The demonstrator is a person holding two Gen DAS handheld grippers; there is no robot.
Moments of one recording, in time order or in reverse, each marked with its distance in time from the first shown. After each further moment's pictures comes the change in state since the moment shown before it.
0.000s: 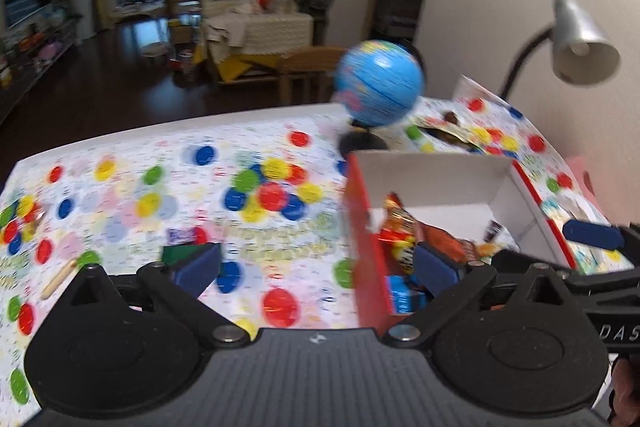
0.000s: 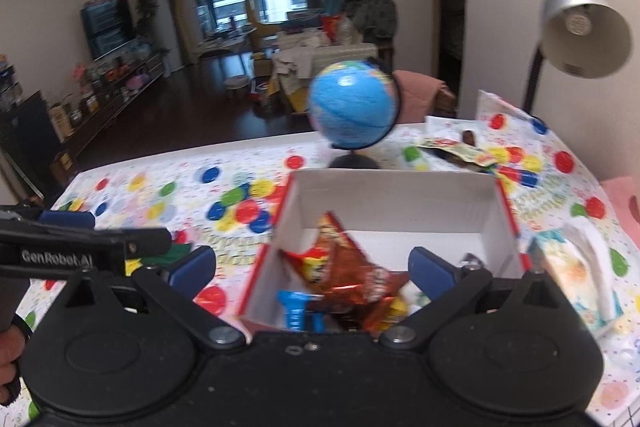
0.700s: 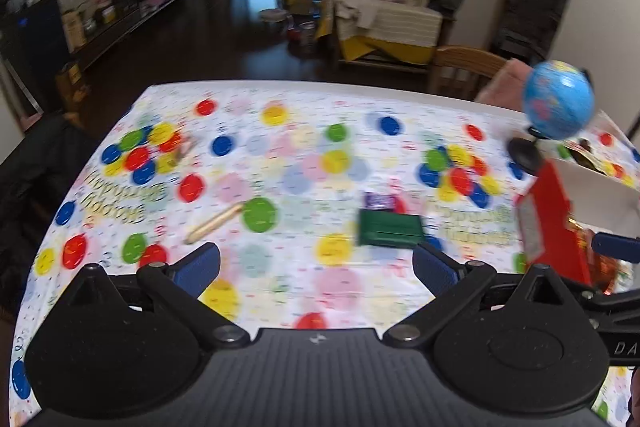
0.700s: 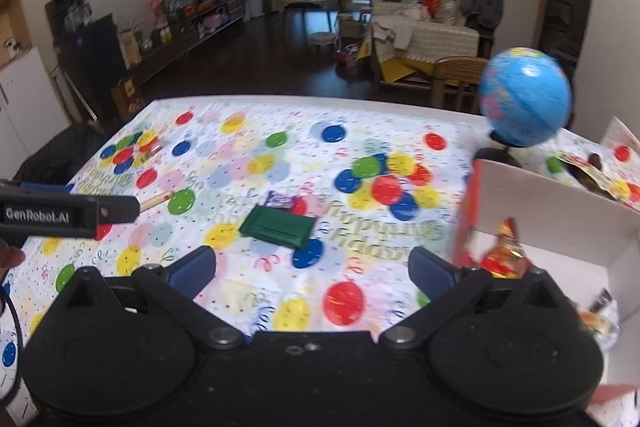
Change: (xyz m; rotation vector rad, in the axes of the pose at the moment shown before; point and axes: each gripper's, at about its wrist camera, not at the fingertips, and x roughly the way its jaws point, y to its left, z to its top) left arm -0.011 0.179 -0.040 -0.218 0.046 0.251; right arm 0.082 0.148 -0.008 -0.215 0.122 0.152
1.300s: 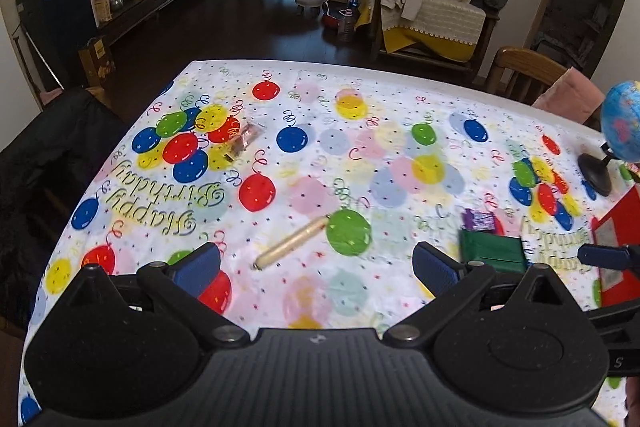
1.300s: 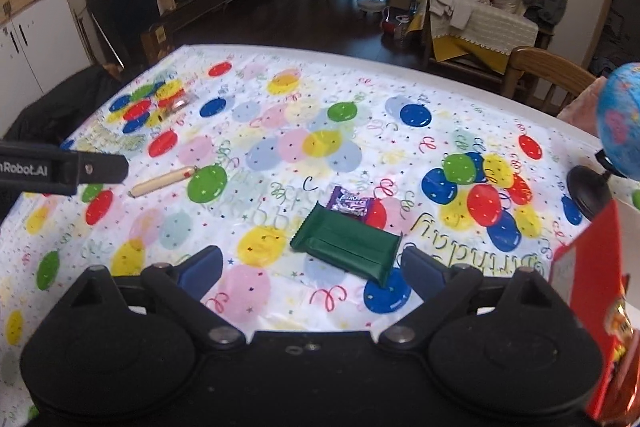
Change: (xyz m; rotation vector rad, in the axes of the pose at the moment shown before) left arm 0.073 0.078 0.019 -0.044 0.033 0.058; right arm 0.113 0.055 0.022 -0.126 0.120 0.063
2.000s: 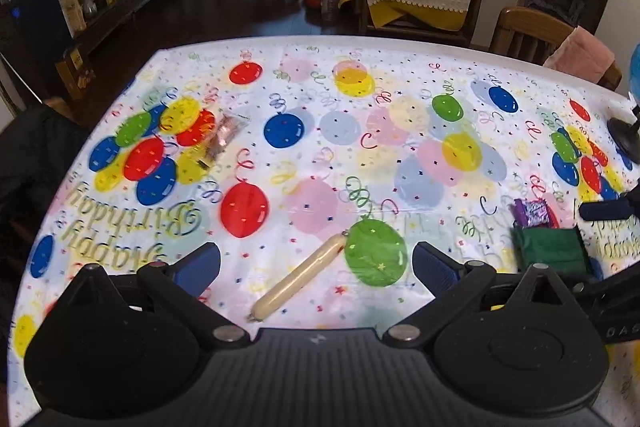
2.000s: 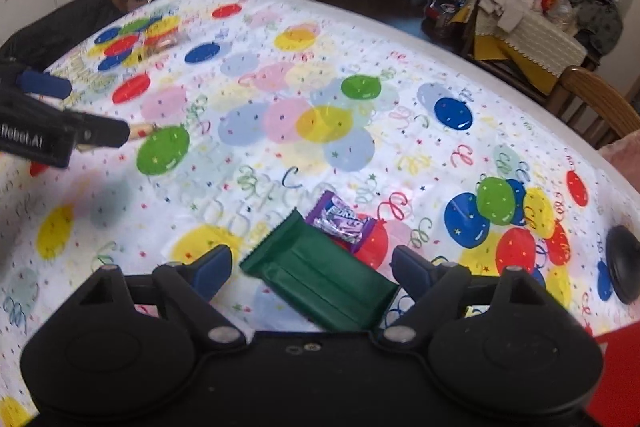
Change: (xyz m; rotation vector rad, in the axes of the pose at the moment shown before) left arm 0.085 0.003 0.013 0.089 0.056 -0.021; right arm 0.085 -0.017 0.019 -0.210 0.111 0.044
